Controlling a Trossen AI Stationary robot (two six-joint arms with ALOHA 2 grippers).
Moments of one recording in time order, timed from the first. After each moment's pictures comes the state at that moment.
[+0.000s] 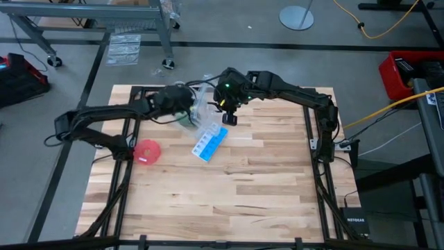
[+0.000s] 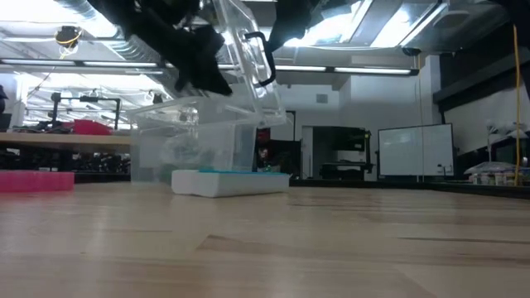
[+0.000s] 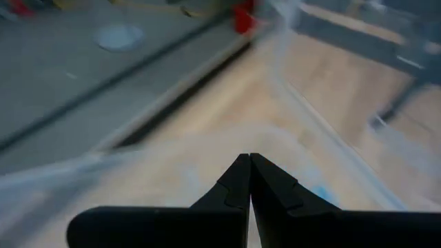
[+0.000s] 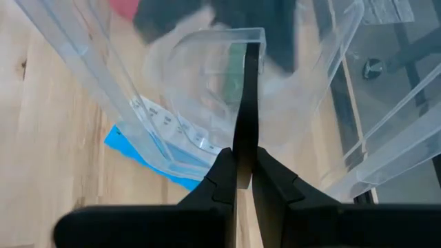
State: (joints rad) left arm 0.41 1.28 0.83 -0.05 -0.14 -0.15; right arm -0.25 1.92 2.10 -1.09 -0.05 -0.22
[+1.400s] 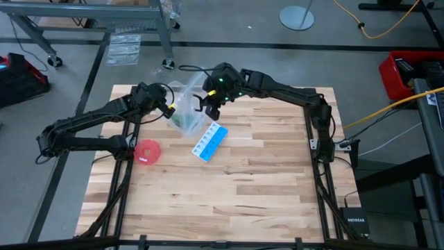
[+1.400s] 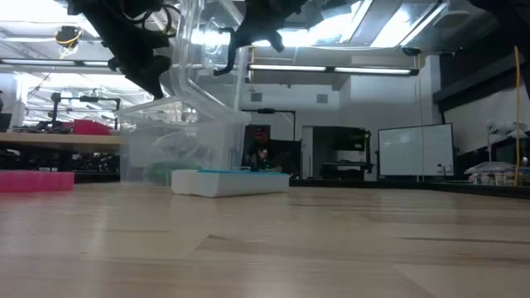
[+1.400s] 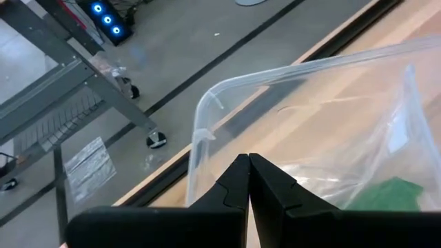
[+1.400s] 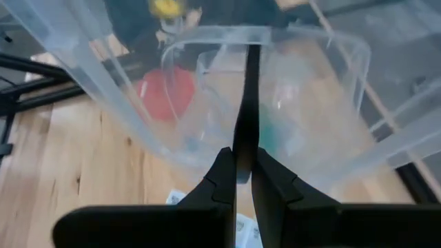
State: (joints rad) left arm 0.53 0.95 0.77 -0.53 -0.56 -0.04; right arm -0.28 2.00 2.11 -0.80 -0.20 0.06
